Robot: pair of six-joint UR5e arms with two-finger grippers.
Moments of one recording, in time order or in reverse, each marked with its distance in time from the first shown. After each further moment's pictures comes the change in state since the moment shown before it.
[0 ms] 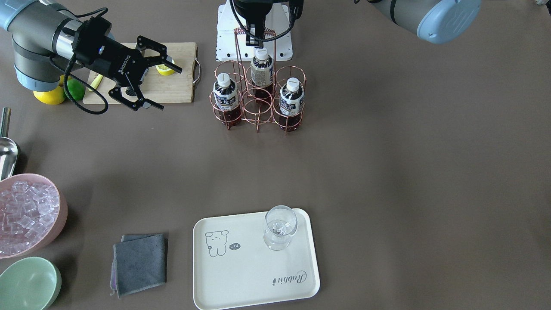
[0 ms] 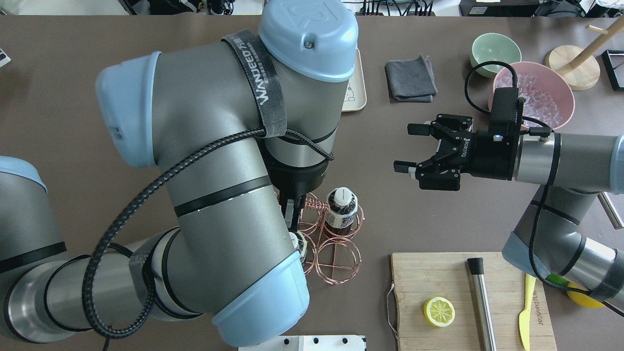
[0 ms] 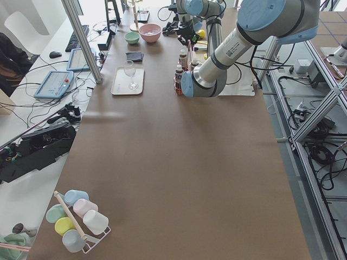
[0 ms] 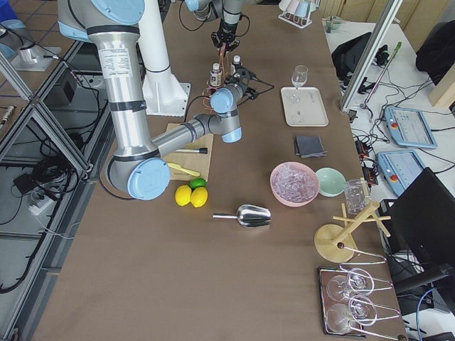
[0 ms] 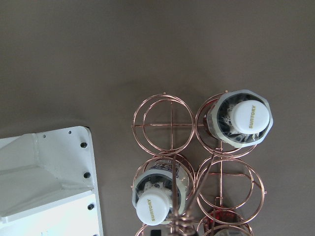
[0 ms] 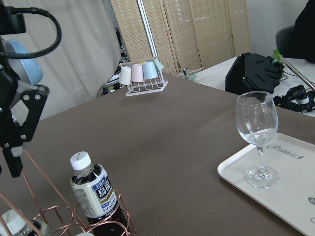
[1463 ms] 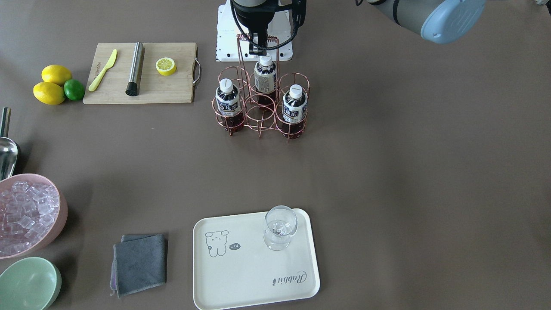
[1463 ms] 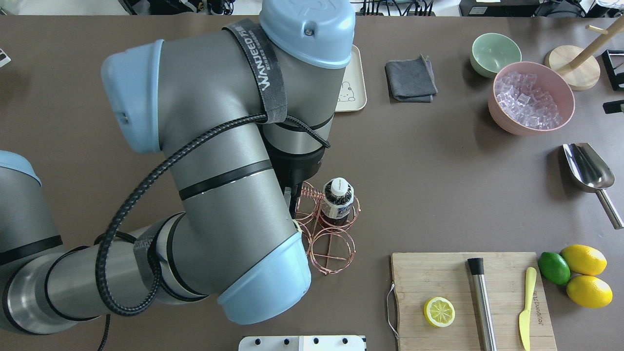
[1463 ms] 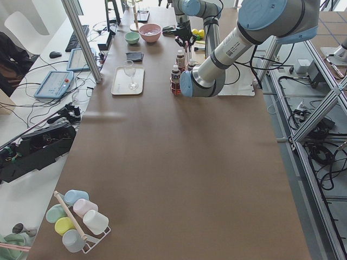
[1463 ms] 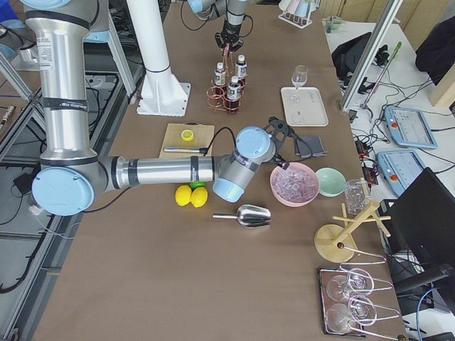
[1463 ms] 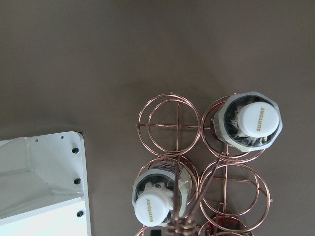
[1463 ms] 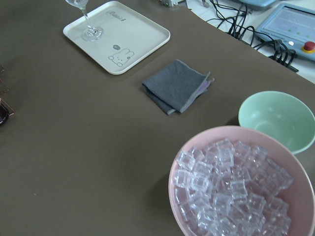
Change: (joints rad) left arm -0.024 -0.001 0.028 -0.003 0.002 0.000; right arm 0.736 -0.161 -0.126 -0.551 0.714 -0.546
